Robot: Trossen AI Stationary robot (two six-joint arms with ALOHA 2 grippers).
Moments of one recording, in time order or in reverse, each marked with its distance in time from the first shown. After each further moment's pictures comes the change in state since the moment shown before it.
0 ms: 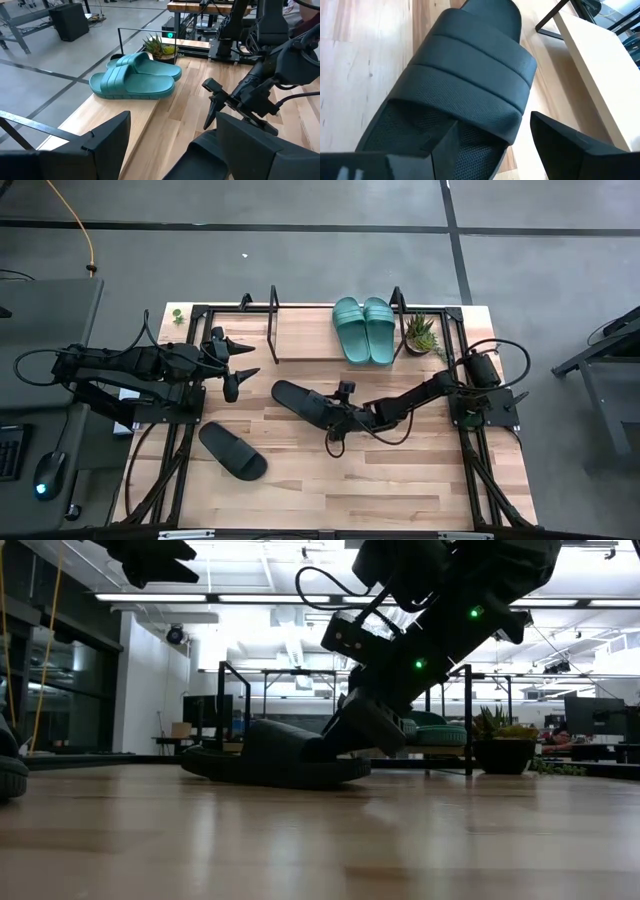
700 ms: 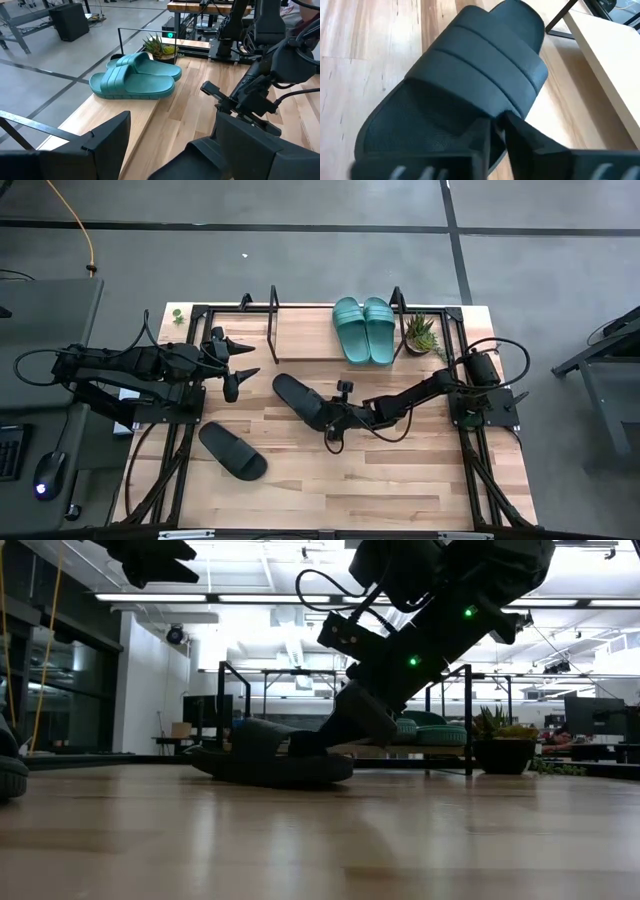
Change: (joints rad) left arm 0.000 0.000 0.000 0.000 0.000 0.000; right arm -0.024 0.001 0.001 0.018 -0.085 0.053
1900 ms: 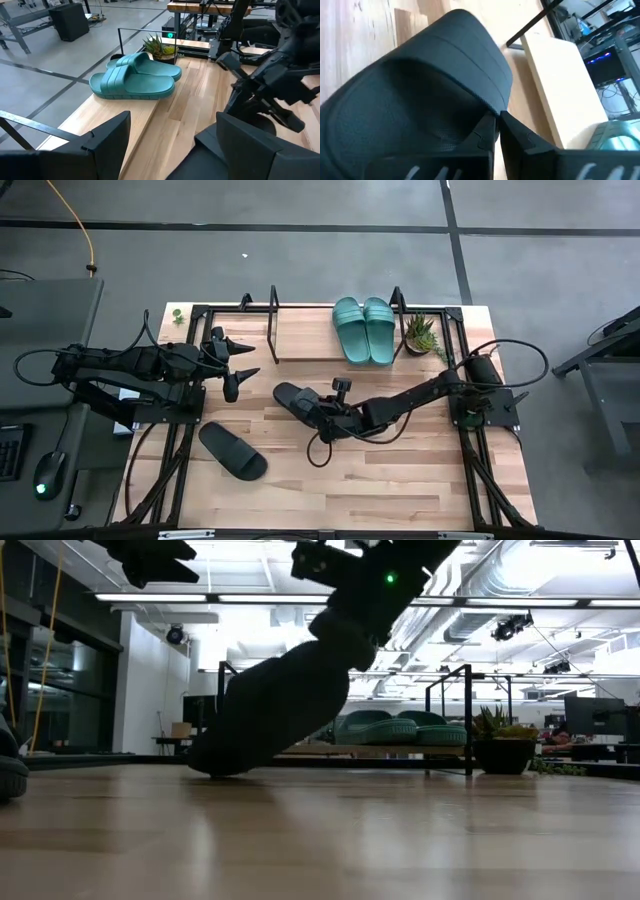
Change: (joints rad) left arm 0.000 0.000 0.000 0.000 0.000 -0.001; right arm 0.066 -0.006 0.365 -0.574 0.213 0.073
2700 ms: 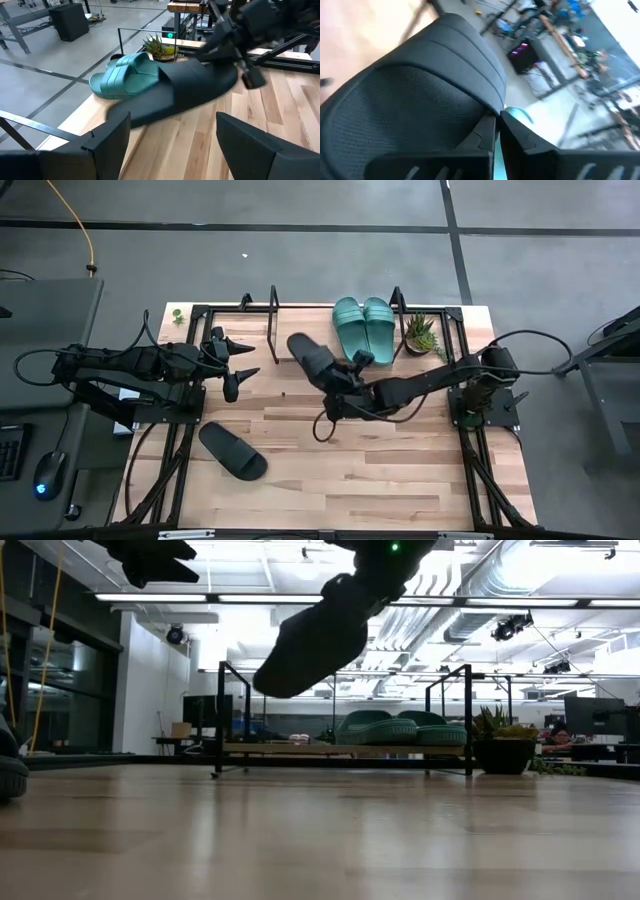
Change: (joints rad) left arm 0.000 0.000 0.000 -0.001 0.000 -0.001; right arm -0.067 -0.150 0.012 -0.124 0.350 0.049
